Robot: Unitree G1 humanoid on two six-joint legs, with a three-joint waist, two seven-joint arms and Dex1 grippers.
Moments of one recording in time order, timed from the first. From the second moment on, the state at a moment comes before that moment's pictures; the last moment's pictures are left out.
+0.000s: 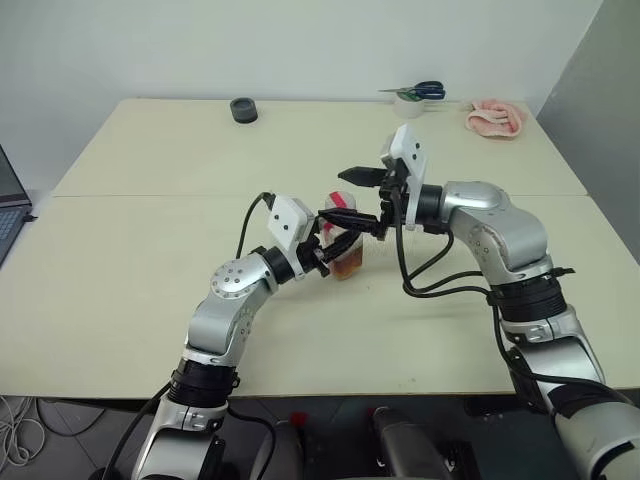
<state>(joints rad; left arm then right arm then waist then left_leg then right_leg) -0.44 0.28 -0.09 -0.11 -0.31 0.30 -0.66 -0.89 -0.37 0.16 0.07 0.37 0.59 0.90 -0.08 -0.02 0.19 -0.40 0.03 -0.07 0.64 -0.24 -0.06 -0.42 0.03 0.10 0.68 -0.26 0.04</state>
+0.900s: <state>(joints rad) -0.44 0.29 -0.08 -0.11 -0.31 0.31 -0.68 -0.78 -0.54 0.12 -0.08 0.48 0.70 1.00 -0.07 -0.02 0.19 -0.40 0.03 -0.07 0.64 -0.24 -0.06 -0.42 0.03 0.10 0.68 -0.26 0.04</state>
